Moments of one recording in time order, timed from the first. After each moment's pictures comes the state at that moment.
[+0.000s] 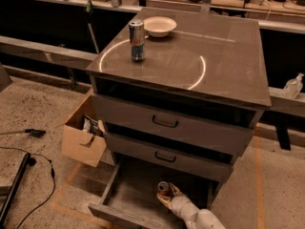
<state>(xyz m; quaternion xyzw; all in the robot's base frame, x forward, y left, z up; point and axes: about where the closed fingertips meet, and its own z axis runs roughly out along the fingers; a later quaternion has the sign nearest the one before) 0.577 -0.076 0.201 -0.30 0.77 0.16 0.54</state>
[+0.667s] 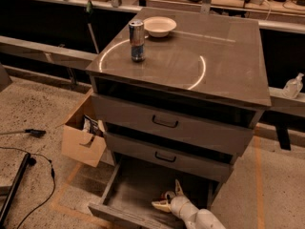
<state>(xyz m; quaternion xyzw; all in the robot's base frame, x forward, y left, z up) 0.575 -0.078 0.198 -0.30 0.78 0.16 0.54</state>
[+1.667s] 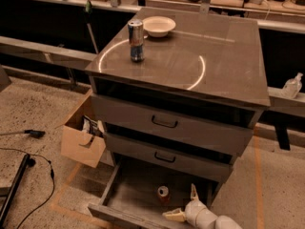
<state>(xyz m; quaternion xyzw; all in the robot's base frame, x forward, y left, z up) 0.522 -0.127 0.266 -0.30 0.79 0.16 0.51</state>
